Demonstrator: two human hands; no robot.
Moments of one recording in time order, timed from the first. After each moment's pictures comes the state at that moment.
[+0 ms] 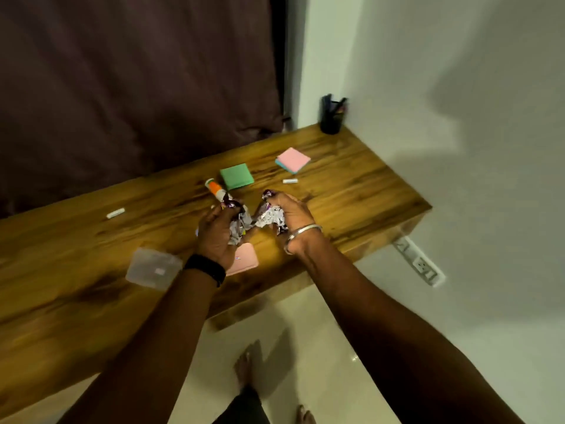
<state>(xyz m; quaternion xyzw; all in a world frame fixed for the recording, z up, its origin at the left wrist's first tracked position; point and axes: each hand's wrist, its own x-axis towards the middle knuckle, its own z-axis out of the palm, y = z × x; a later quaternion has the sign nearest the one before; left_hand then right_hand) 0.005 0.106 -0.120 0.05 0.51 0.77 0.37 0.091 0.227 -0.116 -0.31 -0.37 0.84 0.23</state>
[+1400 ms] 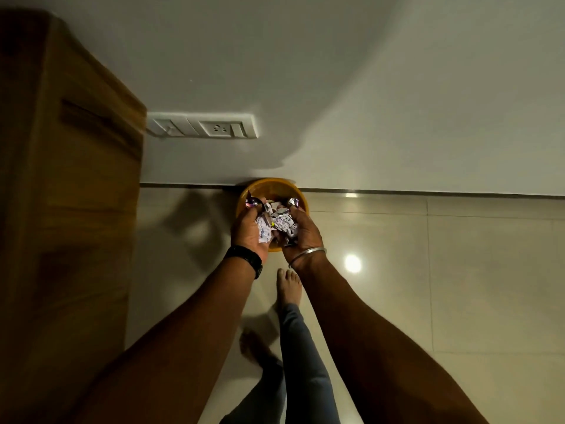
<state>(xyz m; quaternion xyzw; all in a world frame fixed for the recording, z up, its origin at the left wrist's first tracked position) 0.348 0.398 -0.589 0.04 0.58 0.30 0.76 0.435 0.350 -0.592 -0.51 0.20 0.61 0.57</state>
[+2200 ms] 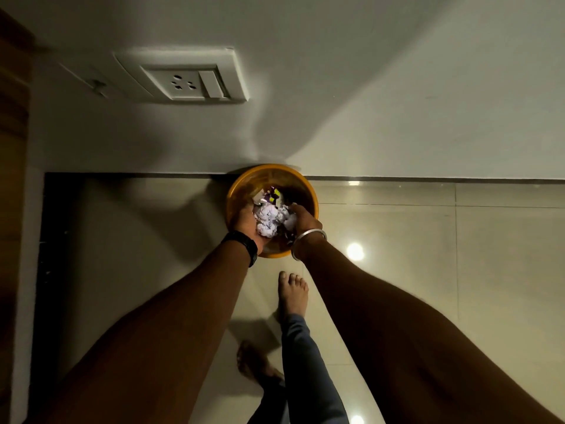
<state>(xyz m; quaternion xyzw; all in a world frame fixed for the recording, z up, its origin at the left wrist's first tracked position) 0.348 0.437 -0.746 0.03 0.62 0.17 0.77 0.452 0.390 -0.760 -0.64 0.23 0.59 0.43</state>
